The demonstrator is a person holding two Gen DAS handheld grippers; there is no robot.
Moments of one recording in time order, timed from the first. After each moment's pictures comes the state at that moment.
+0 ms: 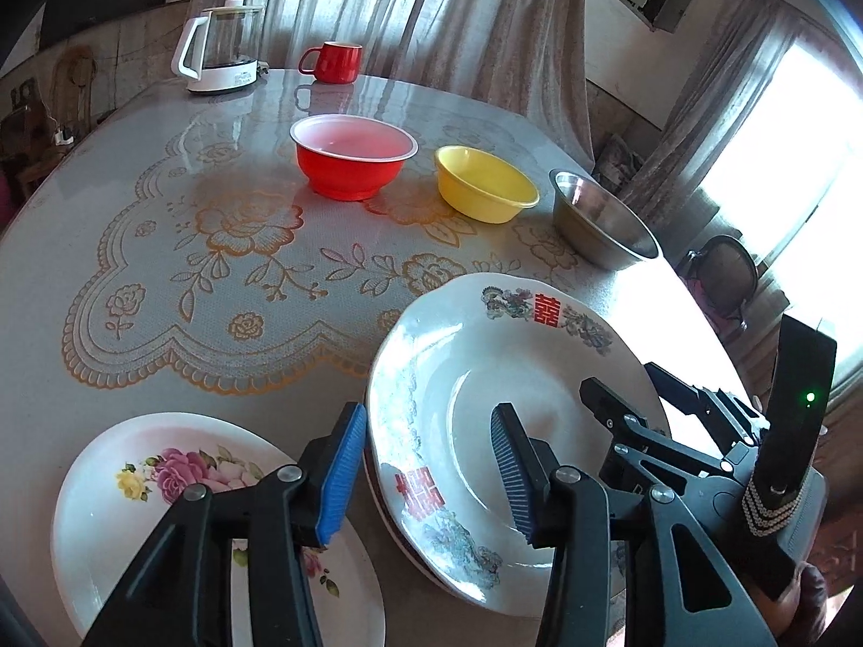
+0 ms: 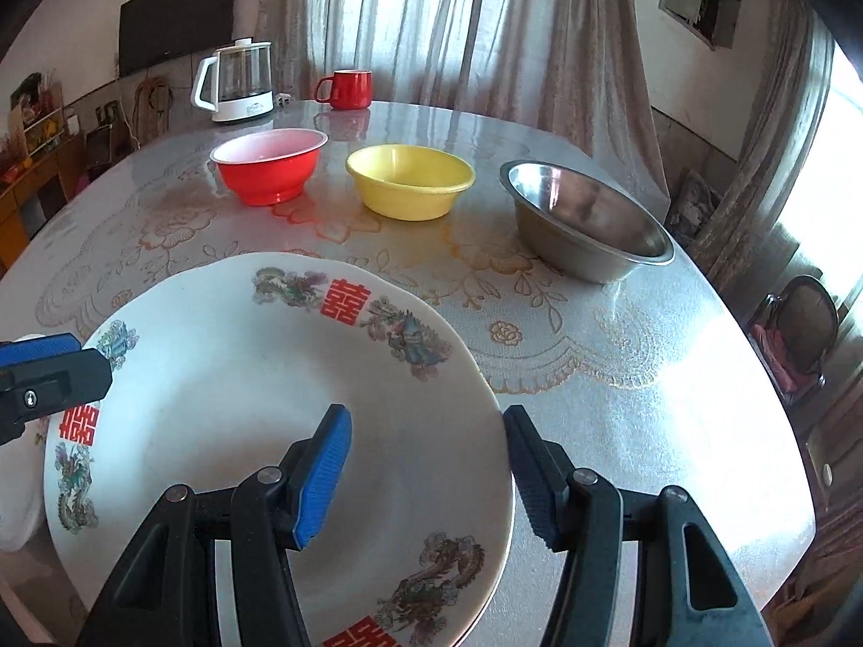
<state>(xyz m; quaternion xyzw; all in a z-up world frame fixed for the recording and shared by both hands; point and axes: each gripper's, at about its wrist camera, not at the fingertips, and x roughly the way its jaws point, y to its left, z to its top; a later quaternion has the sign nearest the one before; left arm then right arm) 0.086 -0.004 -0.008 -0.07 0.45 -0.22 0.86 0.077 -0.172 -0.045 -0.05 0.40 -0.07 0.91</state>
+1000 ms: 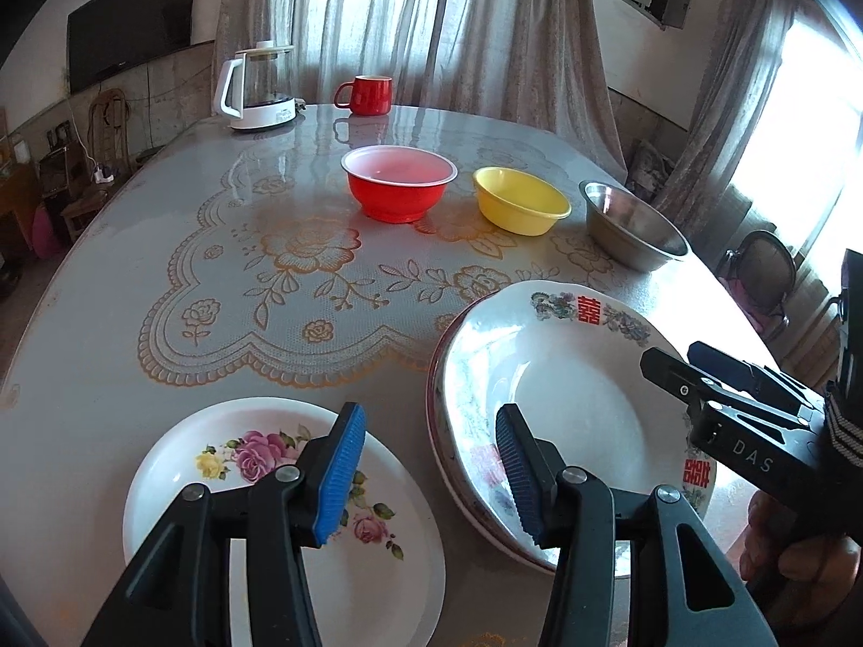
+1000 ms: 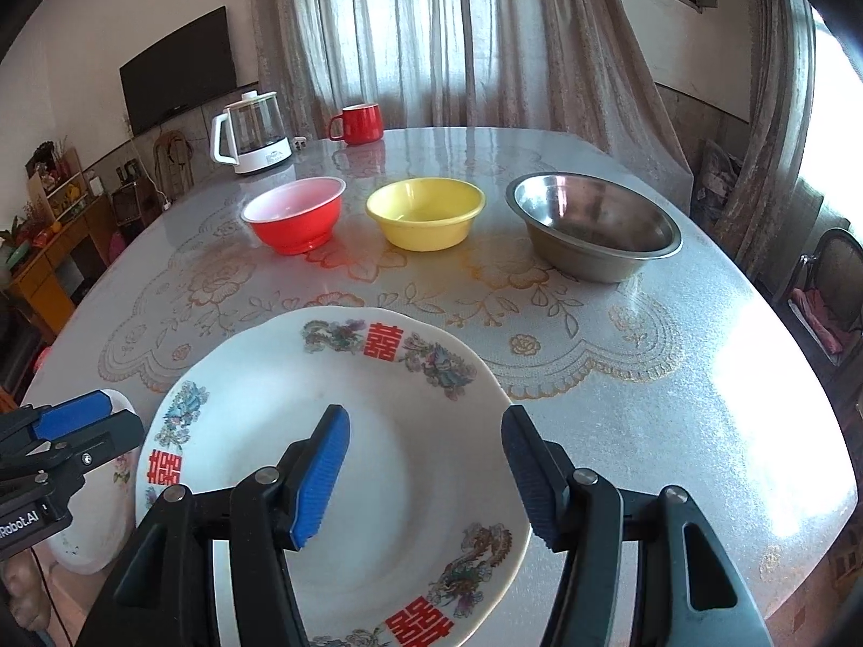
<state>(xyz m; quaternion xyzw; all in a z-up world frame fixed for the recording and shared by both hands) 0.060 0.012 0.002 -0.02 0.42 -0.16 0.89 0.059 -0.180 -0.019 0.03 0.38 -0.02 0.92</state>
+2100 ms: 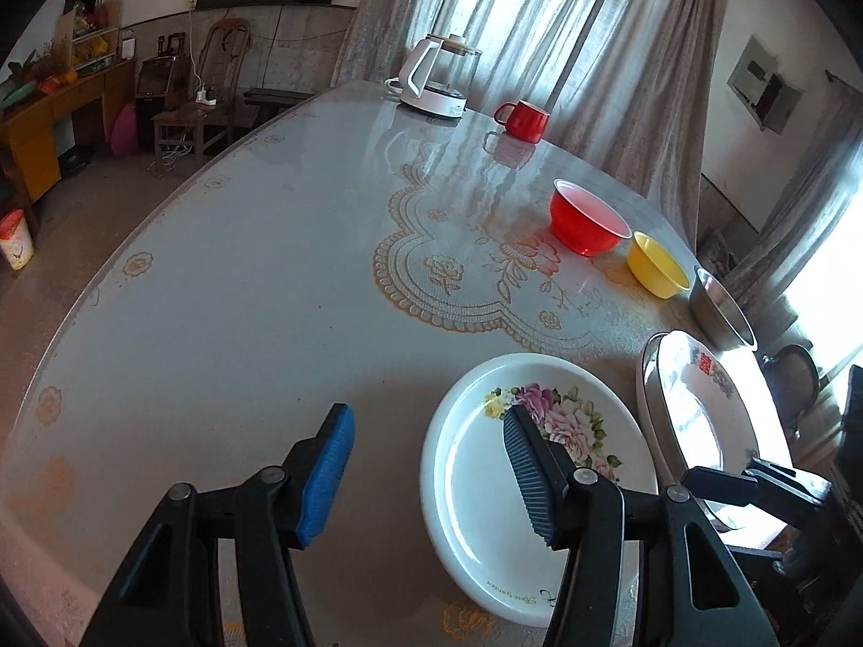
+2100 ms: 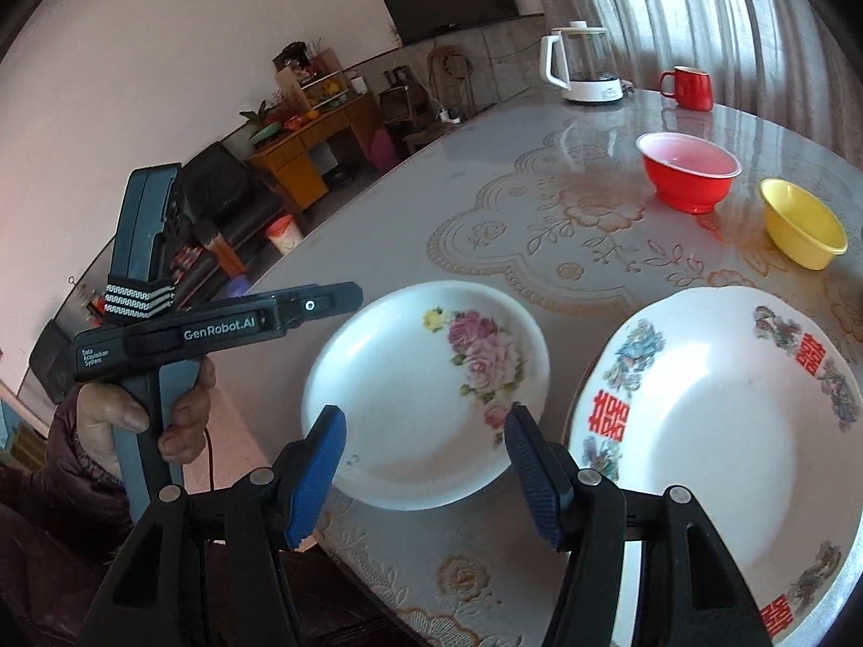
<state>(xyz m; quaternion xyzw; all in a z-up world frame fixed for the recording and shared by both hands) 0.032 0.165 -0.020 -0.14 0.42 -0.06 0.89 0.036 -0.038 -0.024 0.00 0.43 0.36 0.83</state>
